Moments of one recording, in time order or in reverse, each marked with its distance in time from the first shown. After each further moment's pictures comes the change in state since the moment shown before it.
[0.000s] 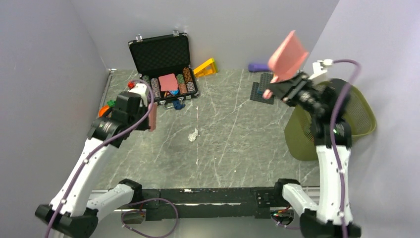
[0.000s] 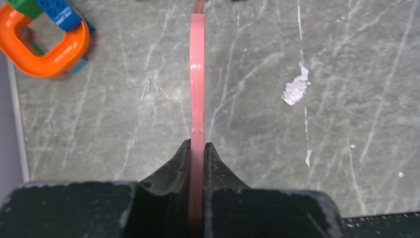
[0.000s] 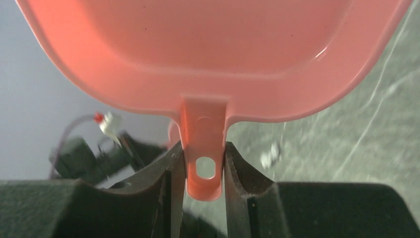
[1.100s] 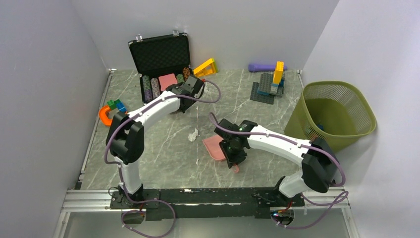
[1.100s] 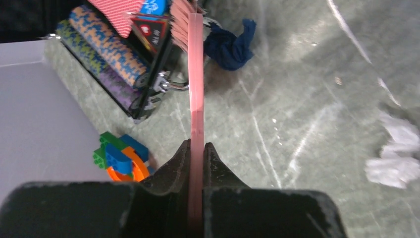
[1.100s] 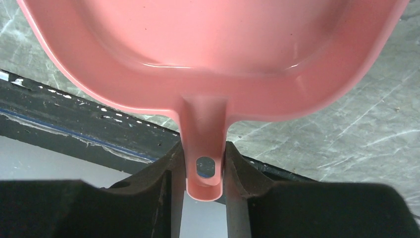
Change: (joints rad) left arm -0.219 0.912 0.354 0.271 -0.304 0.597; right arm 1.053 0.542 -0.314 -0.489 0.638 -0.318
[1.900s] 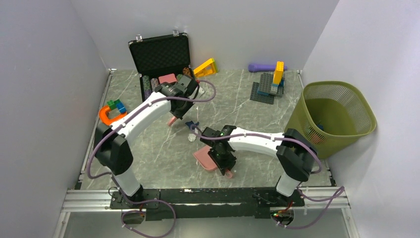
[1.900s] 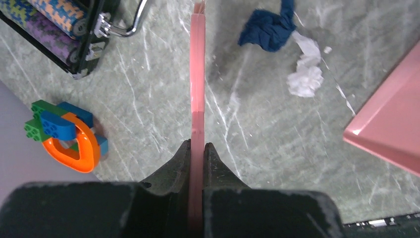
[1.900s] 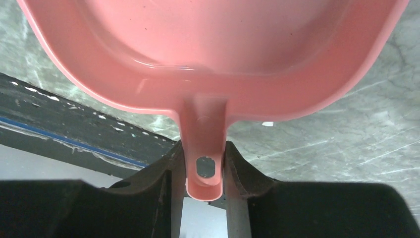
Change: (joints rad) left arm -0.034 -0.187 0.015 -0.324 0.230 -0.202; right arm 0.121 0.204 0.044 0.047 -0.029 -0.057
